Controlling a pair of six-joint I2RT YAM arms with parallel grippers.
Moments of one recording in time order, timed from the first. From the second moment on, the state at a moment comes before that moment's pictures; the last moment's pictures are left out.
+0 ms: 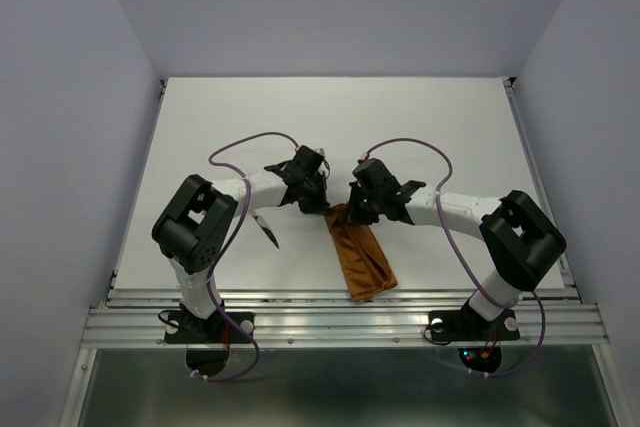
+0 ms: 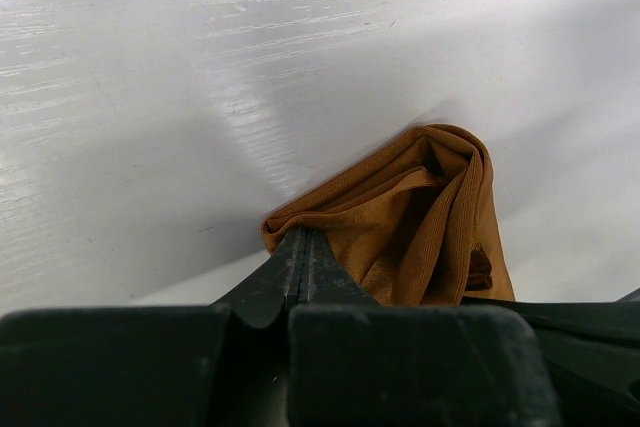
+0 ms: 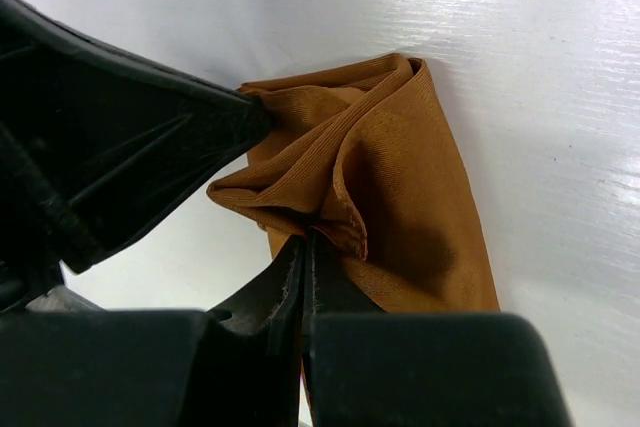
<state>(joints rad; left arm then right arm) -0.65 1.78 1.03 -0.25 0.15 -0.70 0.74 1.64 0.92 -0.19 -0.04 0.79</state>
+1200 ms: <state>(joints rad) -0.65 1.78 1.01 -0.21 0.16 -0.72 0.77 1.73 1.03 -0.24 -0.07 0.75</state>
